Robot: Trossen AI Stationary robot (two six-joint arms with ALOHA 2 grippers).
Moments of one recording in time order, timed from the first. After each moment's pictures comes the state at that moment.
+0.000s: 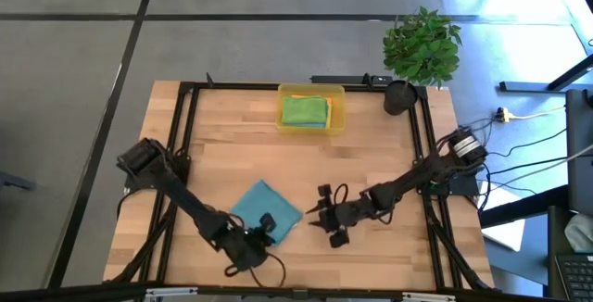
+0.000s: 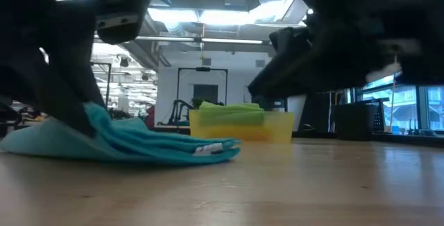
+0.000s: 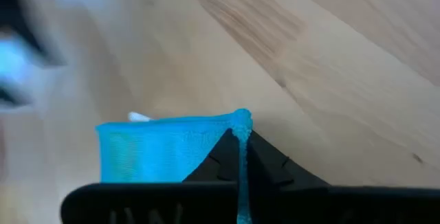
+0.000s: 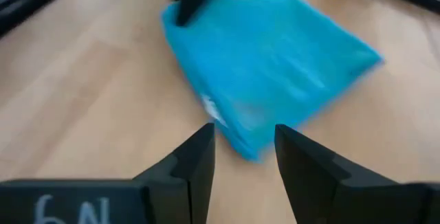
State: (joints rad) left arm -0.72 1.87 1.01 -0.12 -0.47 0.24; right arm 0.46 1.78 0.81 0.38 0.31 -0.10
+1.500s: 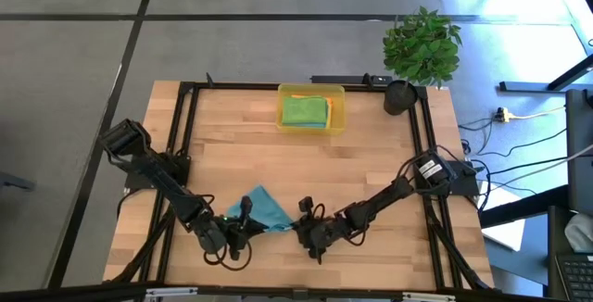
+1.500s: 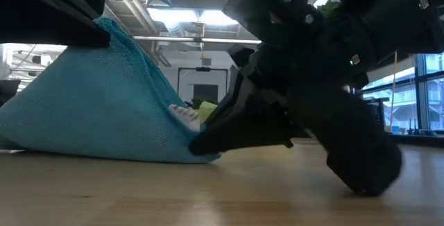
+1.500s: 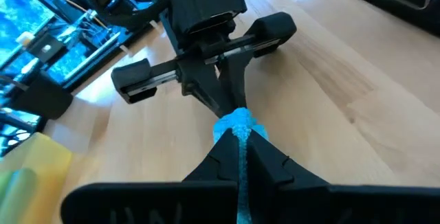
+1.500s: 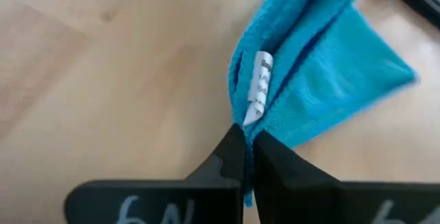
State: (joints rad) left arm -0.79 1.60 0.64 0.38 -0.74 0.17; right arm 0.49 2.15 1.12 0.34 0.47 -0.21
